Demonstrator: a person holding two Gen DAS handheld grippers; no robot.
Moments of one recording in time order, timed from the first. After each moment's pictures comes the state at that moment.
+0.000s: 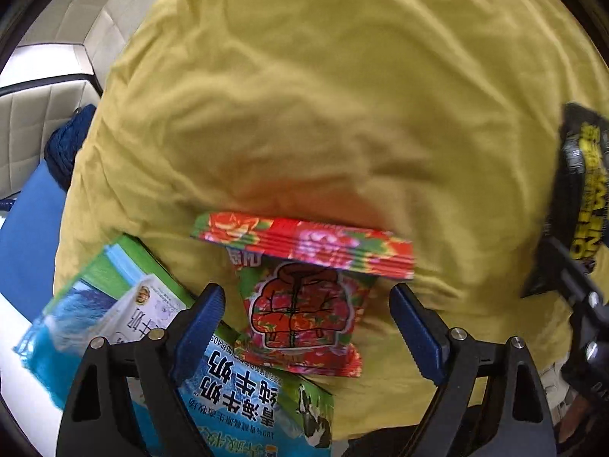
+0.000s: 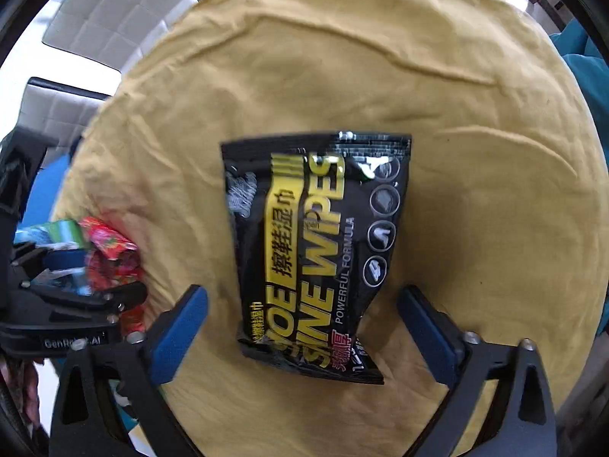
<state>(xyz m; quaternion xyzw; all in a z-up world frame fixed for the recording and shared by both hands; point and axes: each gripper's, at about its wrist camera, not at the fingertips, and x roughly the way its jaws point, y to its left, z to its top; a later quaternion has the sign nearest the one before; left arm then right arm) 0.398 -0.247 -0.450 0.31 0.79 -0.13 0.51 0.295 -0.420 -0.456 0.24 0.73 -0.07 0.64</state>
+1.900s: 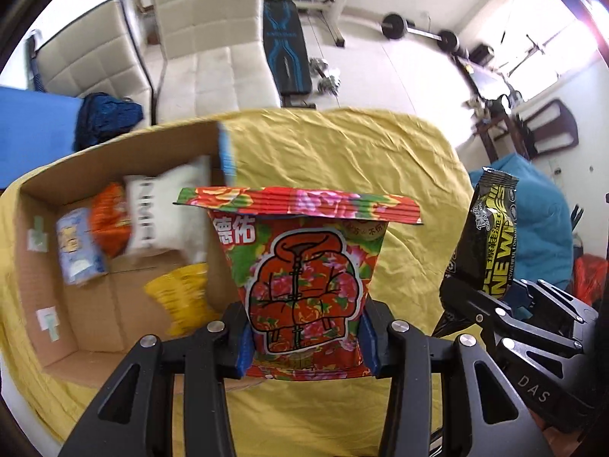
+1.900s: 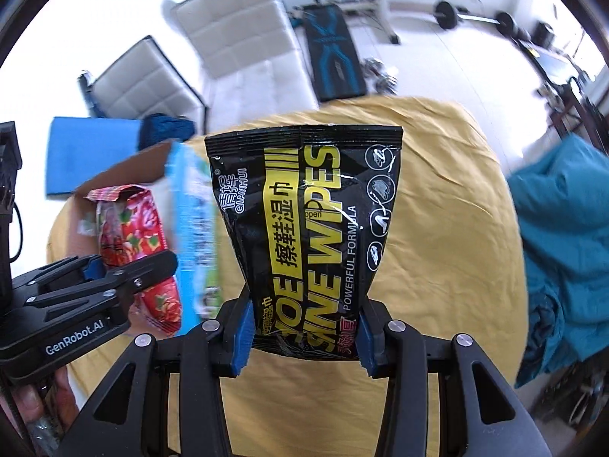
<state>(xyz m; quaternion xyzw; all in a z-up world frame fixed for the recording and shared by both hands) 0.272 -0.066 -0.222 0.00 0.64 -0.18 0.75 0.213 -0.276 -0.219 0.11 0.62 0.02 0.77</state>
